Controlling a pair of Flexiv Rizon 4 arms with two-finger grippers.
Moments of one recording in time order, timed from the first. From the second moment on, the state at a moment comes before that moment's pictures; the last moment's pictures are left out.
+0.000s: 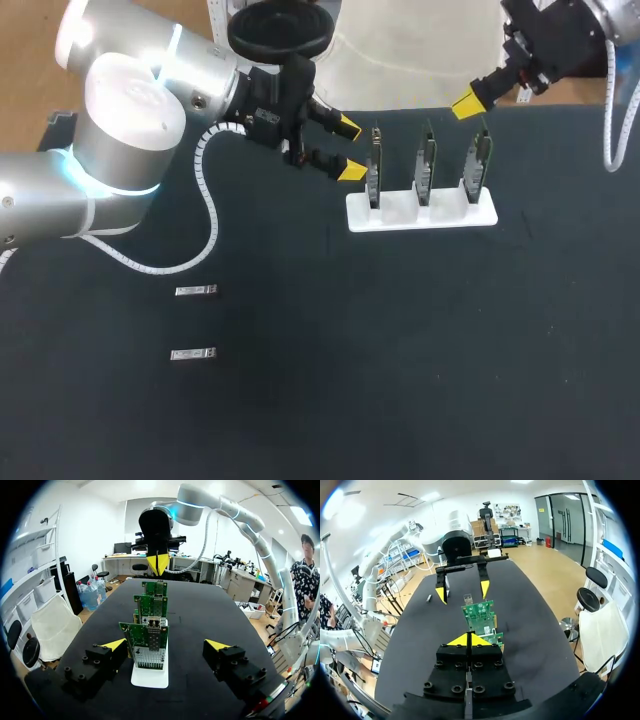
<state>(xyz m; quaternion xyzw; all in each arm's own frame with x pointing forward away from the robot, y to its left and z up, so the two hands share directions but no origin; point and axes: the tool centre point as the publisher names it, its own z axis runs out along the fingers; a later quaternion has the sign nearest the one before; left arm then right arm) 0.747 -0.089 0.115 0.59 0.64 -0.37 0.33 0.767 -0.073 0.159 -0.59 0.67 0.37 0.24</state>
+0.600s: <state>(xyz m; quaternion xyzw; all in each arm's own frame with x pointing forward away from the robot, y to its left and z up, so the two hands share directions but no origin) 0.747 -0.089 0.115 0.59 0.64 -0.37 0.33 0.764 -0.068 0.148 -0.59 0.68 0.37 0.23</state>
